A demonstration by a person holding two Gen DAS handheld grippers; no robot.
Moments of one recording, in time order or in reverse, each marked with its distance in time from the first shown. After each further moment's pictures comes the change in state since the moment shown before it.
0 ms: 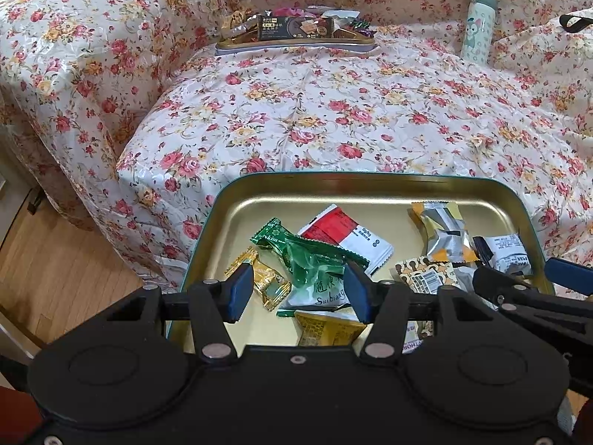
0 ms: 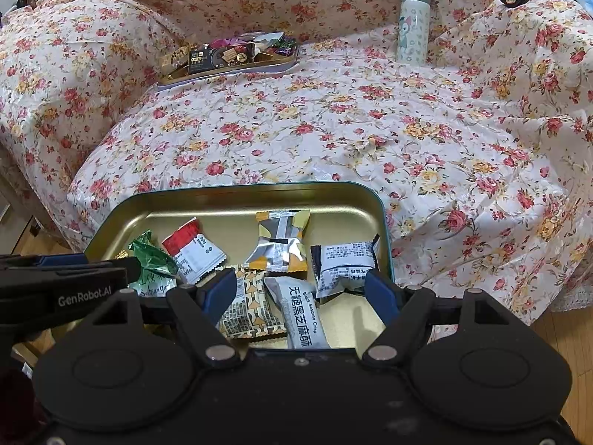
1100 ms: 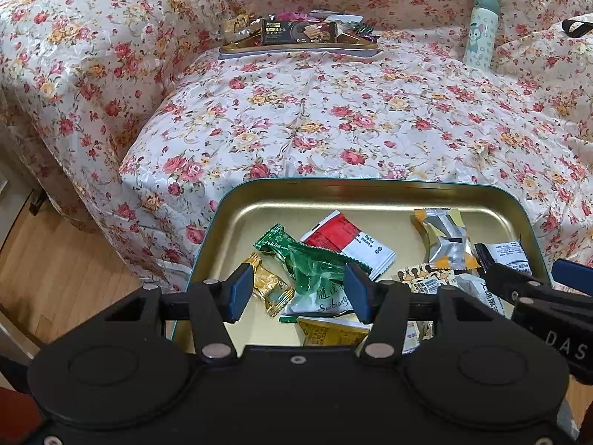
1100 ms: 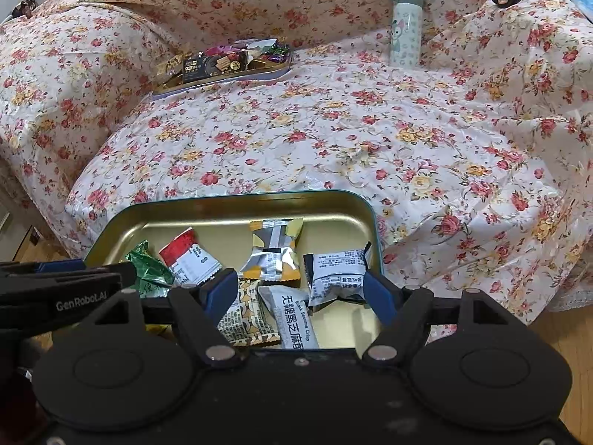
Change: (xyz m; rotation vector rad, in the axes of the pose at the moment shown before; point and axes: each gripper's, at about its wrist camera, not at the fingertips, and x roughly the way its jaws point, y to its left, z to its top) left arm -0.001 0.002 0.003 -0.009 -0.011 0.006; right arm -0.003 -0.003 0.002 0.024 -0.015 -0.007
